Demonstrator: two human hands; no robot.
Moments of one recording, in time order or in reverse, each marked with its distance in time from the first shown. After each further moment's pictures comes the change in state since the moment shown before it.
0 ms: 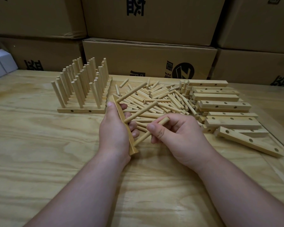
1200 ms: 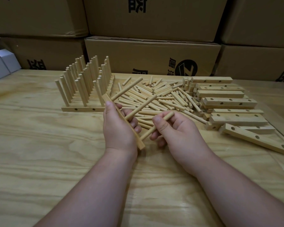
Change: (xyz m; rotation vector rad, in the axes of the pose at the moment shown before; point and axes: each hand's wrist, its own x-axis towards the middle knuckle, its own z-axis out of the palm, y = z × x) left_hand 0.001 -0.004 0.001 -0.113 0.016 0.109; right_hand -0.003 0.011 0.016 0.070 0.106 0.202
